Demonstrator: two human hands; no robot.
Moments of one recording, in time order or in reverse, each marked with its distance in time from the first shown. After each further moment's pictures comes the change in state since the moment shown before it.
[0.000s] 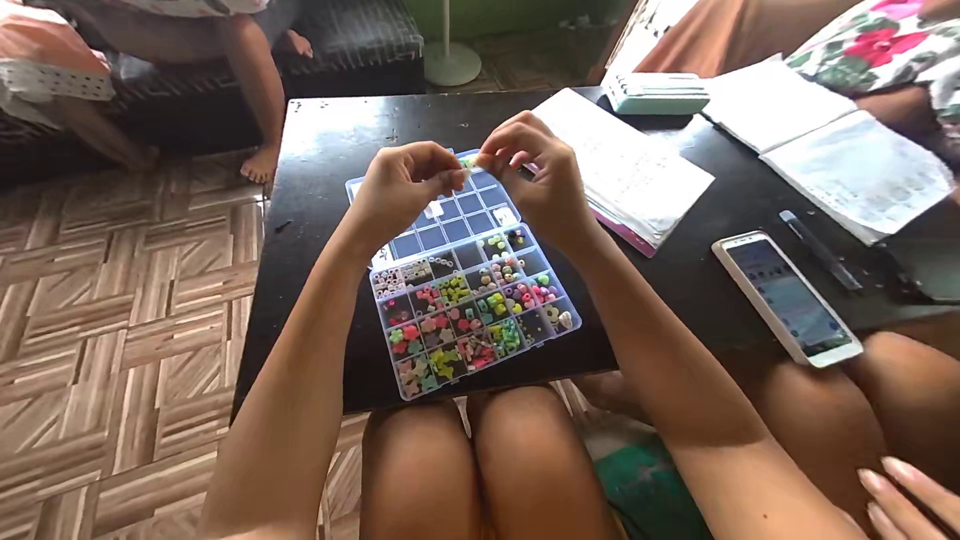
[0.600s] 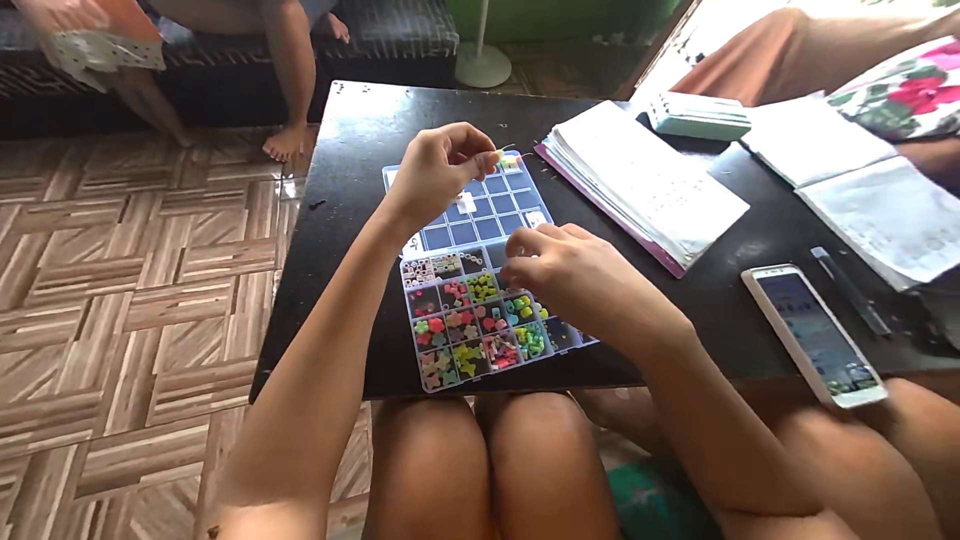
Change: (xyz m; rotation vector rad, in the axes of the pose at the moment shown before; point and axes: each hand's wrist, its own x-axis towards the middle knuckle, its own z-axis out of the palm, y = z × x) left_hand 0.005 -0.002 -0.004 0.037 0.097 -0.027; right_hand -0.046 -0.061 -0.009 -0.545 -0.694 -0.081
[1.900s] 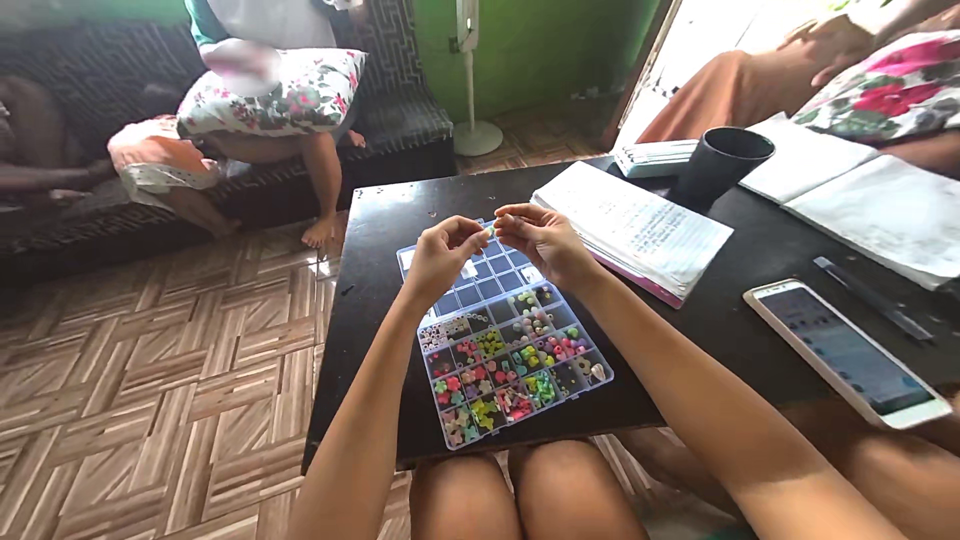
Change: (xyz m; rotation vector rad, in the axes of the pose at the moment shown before) left_hand -0.009 -0.002 0.005 -0.016 -0.011 -0.022; right_hand 0.062 0.059 0.016 1.624 0.549 0.475
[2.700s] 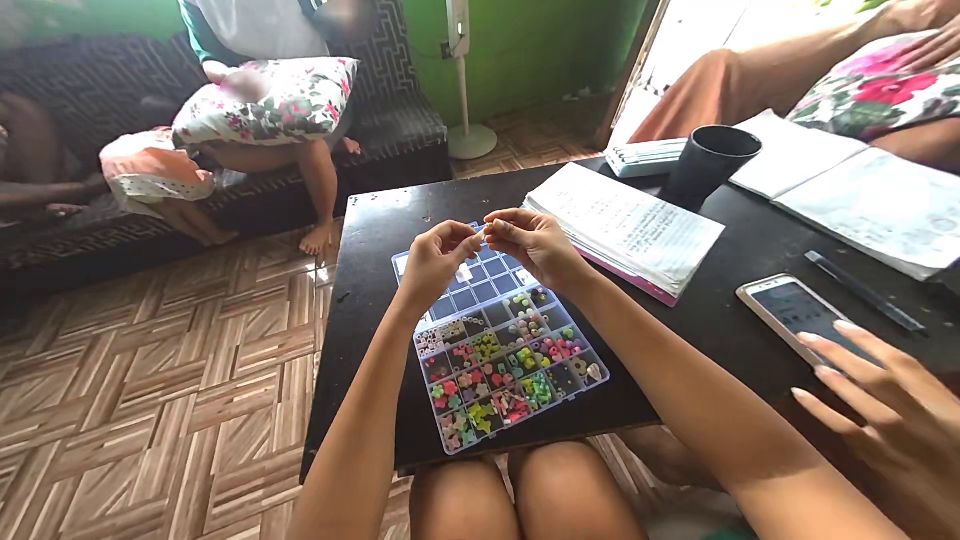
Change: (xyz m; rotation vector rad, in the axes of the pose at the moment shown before) left_hand 0.002 0.000 0.001 -0.007 0.021 -0.012; right_hand 0.001 0.001 0.003 0.027 -0.035 0.006
